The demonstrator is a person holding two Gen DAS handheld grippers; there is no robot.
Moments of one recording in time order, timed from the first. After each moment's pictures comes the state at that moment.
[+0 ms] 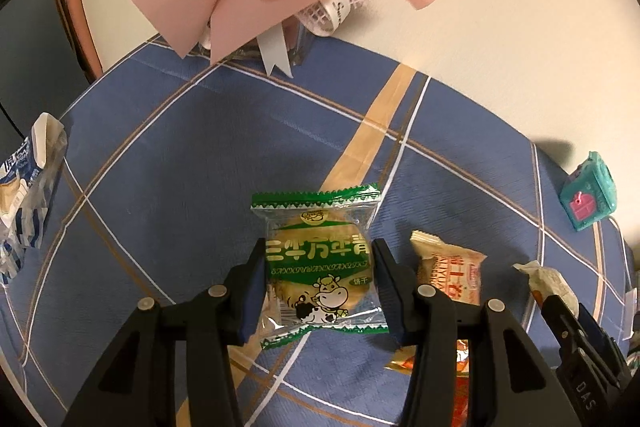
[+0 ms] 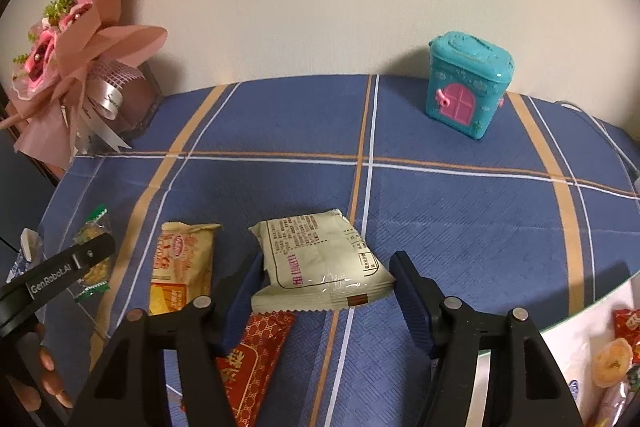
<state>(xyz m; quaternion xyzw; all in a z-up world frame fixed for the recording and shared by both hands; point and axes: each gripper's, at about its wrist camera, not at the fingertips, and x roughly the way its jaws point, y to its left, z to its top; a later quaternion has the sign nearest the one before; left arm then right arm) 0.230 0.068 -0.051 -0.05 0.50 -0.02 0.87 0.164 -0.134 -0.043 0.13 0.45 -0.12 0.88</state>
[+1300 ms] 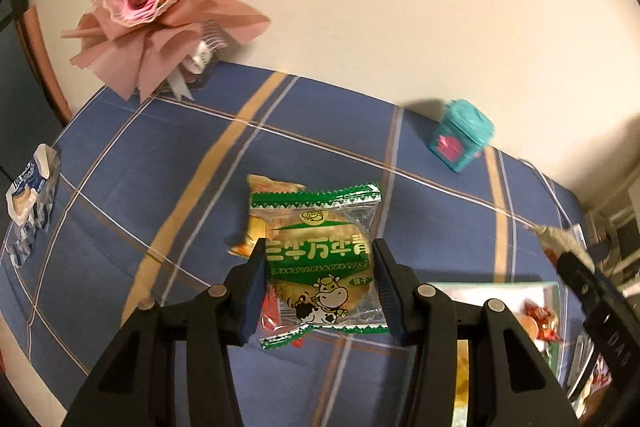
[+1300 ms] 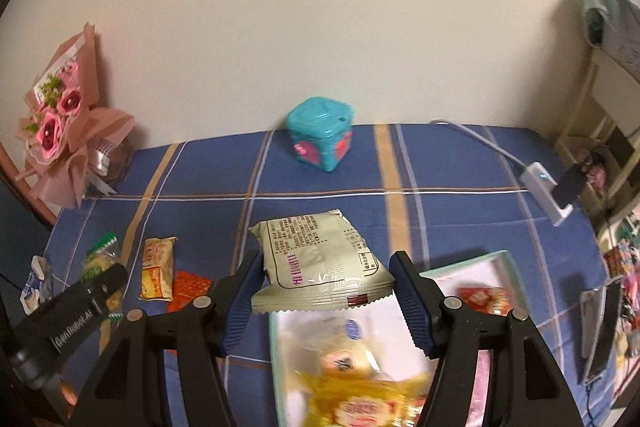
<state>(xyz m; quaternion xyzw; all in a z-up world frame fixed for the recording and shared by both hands) 0.111 -0.039 0.044 -0.01 0.48 -0.12 0.87 0.038 -0.225 0.077 0.14 0.42 -0.21 0.87</state>
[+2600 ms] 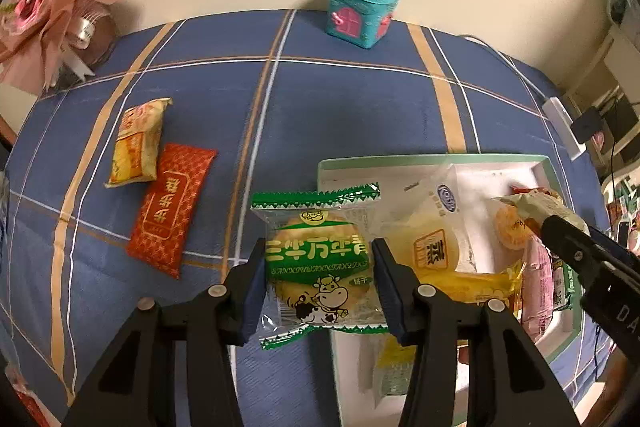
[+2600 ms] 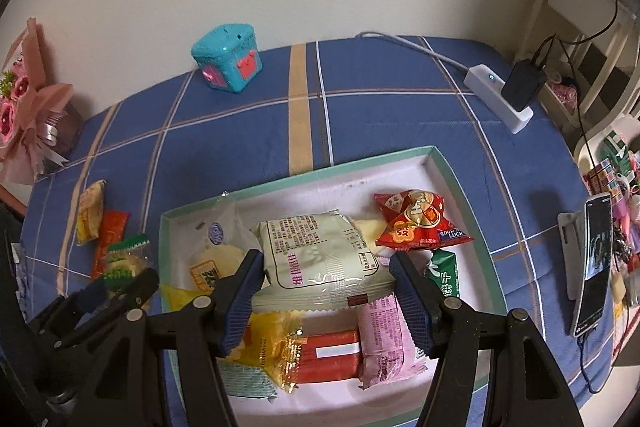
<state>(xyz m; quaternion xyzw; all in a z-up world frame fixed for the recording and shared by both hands) 0.050 -0.134 -0.031 0.10 0.53 -0.20 0.82 -0.037 -0.286 0.000 0.18 0.49 -0.24 0.82</state>
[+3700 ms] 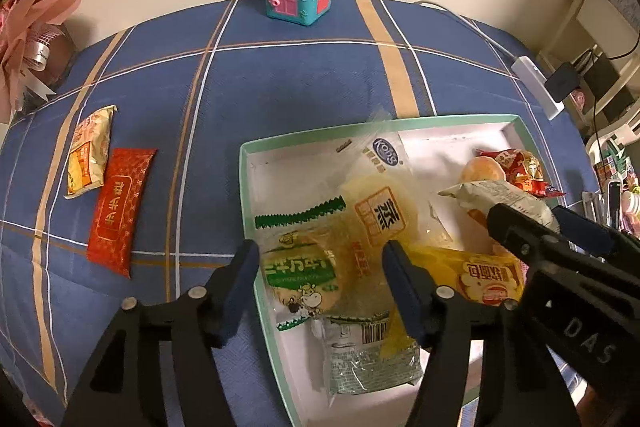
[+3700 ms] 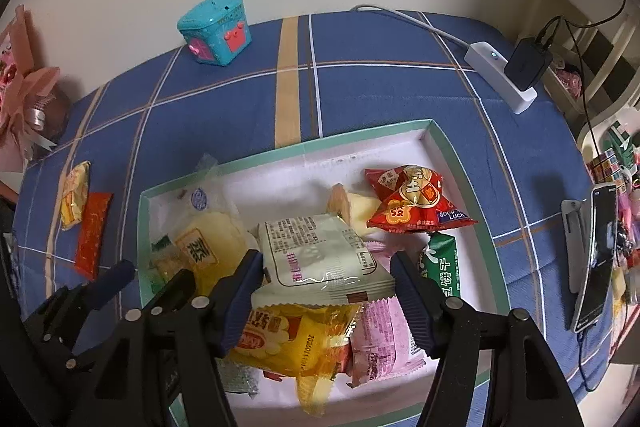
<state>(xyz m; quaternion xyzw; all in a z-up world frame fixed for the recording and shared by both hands) 0.029 -0.170 -0.040 0.13 0.55 -0.24 0.79 -0.036 -0.290 -0.016 0.18 0.53 -0.24 0.80</state>
